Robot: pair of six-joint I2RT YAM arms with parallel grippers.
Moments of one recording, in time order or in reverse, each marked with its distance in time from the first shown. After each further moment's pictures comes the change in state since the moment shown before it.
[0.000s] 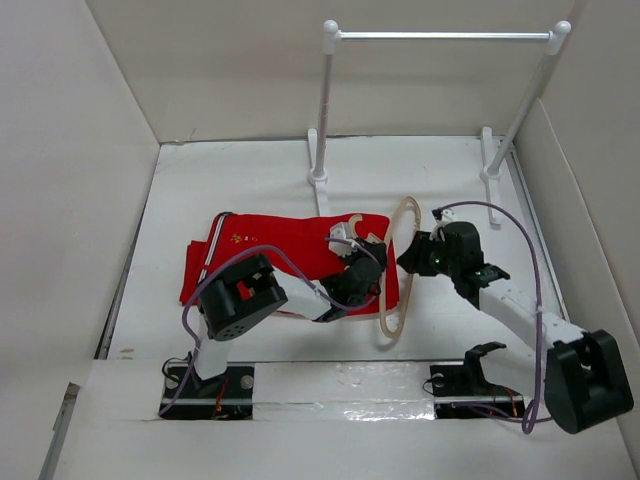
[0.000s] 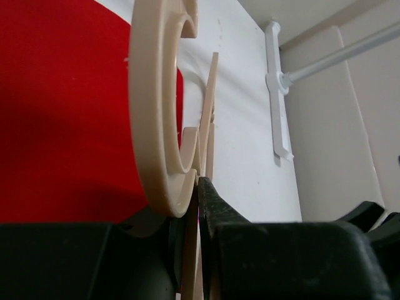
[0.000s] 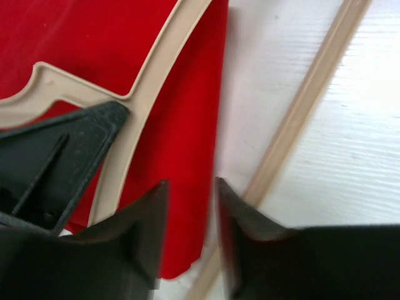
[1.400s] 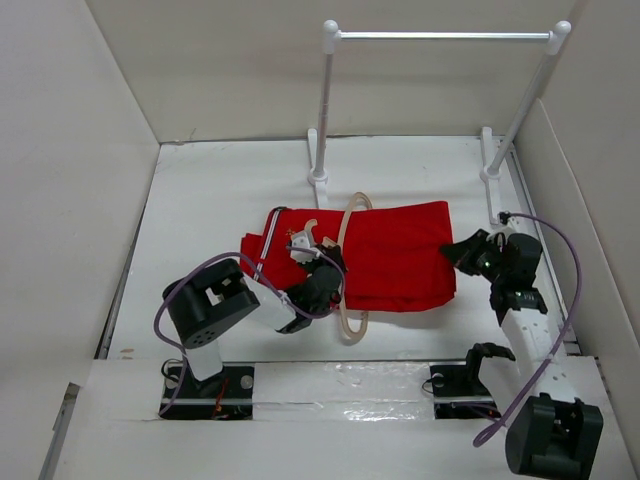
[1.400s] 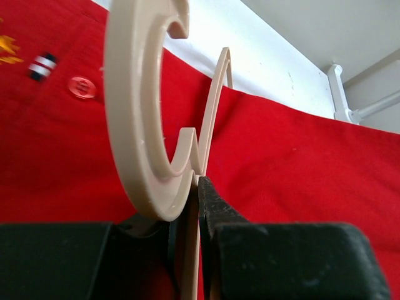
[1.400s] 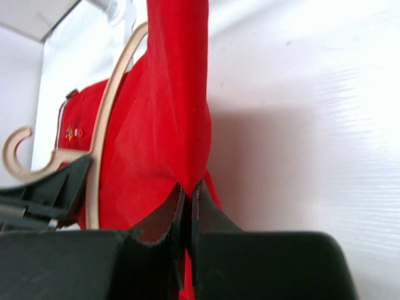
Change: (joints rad) left arm 0.081 -0.162 -0.334 0.185 -0.115 0.221; right arm -0.465 -0.273 -0.100 0.021 -0.279 0.117
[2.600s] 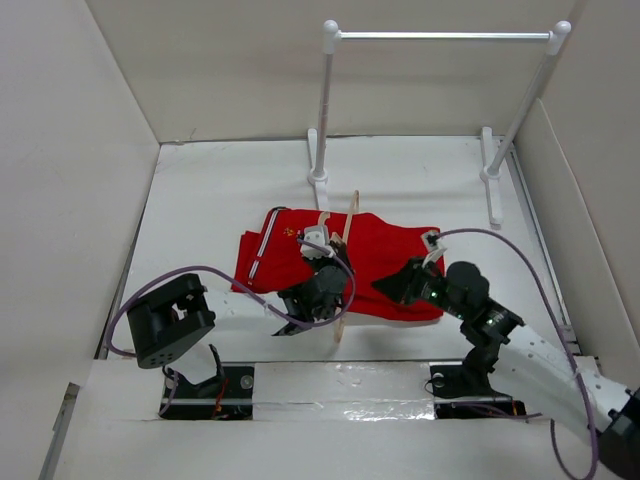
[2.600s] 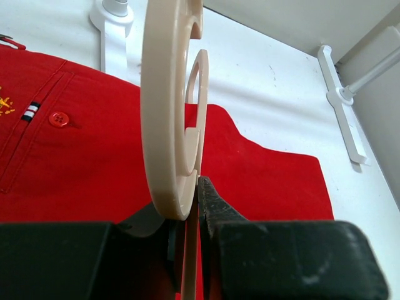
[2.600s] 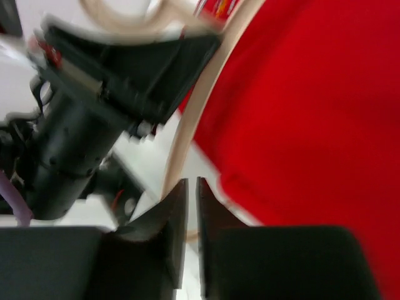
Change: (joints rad) left arm -0.111 -0.240 0.072 -0.261 -0.071 0.226; right arm 0.781 -0.156 -0.061 0.122 0.259 0.208
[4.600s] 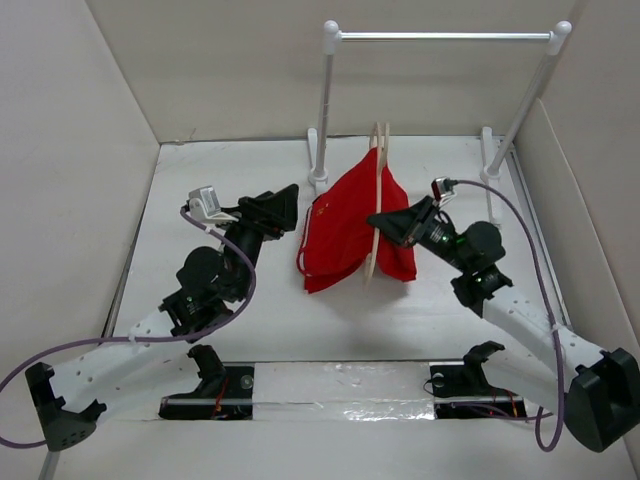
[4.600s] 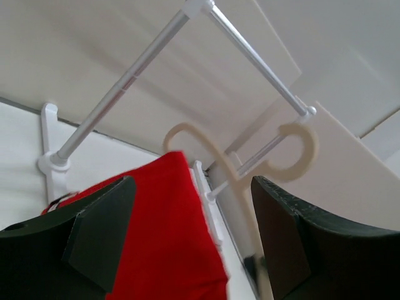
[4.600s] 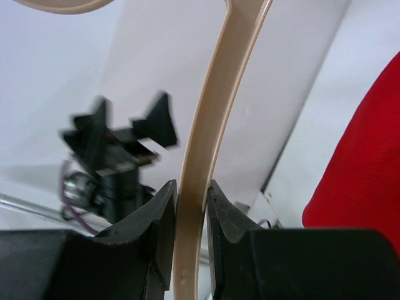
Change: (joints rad) left arm 0.196 -0.723 0.142 -0.331 0.282 0.103; right arm -0.113 0.339 0.205 0.593 -0.195 0.591
